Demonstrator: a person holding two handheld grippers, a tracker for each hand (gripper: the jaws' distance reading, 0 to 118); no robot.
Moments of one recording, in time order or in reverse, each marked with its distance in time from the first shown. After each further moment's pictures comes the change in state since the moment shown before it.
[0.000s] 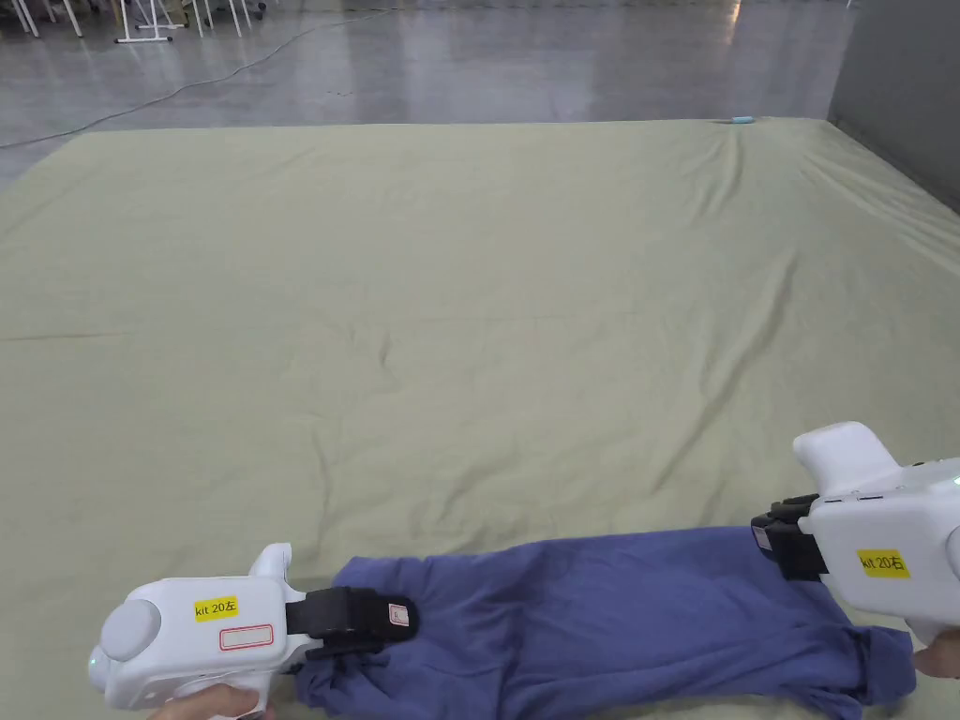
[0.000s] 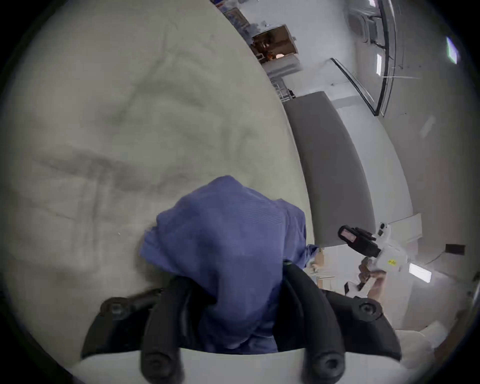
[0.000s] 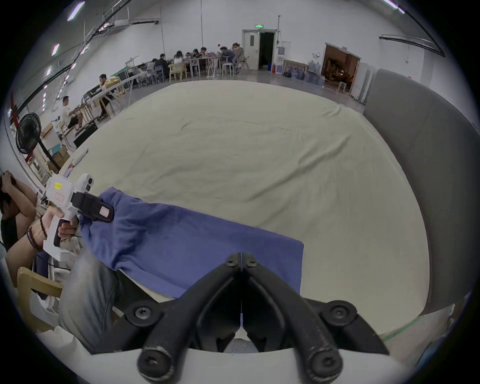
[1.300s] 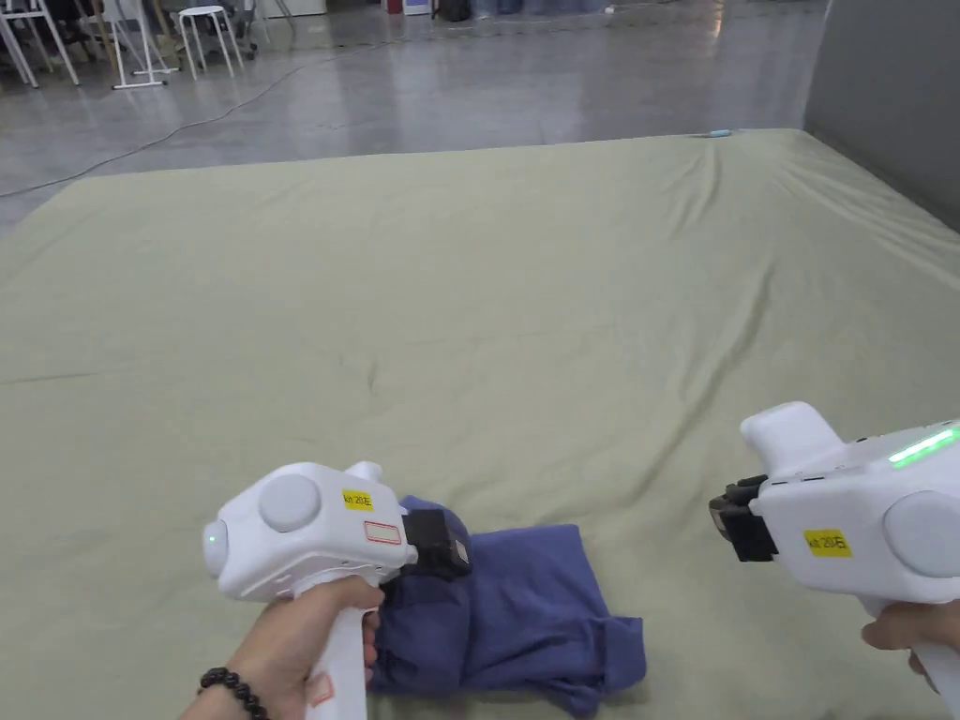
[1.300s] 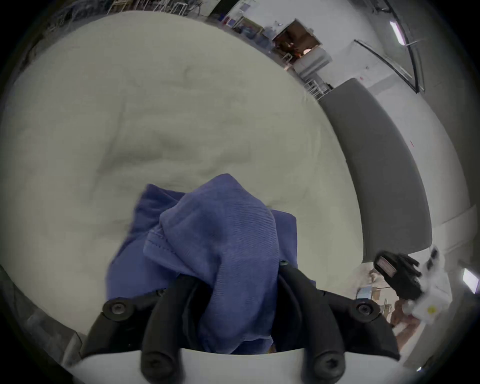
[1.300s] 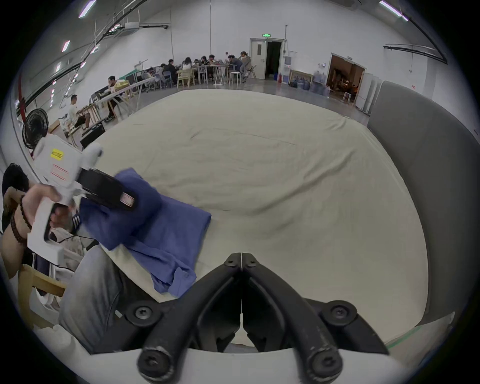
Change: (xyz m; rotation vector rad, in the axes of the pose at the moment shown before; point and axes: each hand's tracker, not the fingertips) left arm 0.077 0.035 0.072 0.026 0.392 -0.026; right arm 0.000 0.007 0.008 0.058 0.023 0.034
